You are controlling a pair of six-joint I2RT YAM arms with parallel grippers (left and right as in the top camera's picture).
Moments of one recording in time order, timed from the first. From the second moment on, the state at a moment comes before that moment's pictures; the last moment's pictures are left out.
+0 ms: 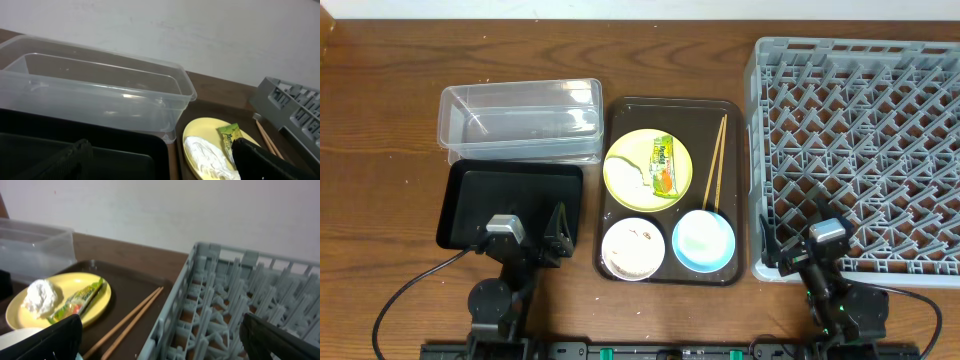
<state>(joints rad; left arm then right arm) -0.07 0.02 0.02 -0.10 0.08 -0.30 0.08 0.02 0.01 -0.02 -0.24 -0.05</state>
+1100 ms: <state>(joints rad) -0.07 0.73 0.91 -0.58 0.42 -0.48 0.08 0.70 0.92 -0.61 -0.47 -0.02</state>
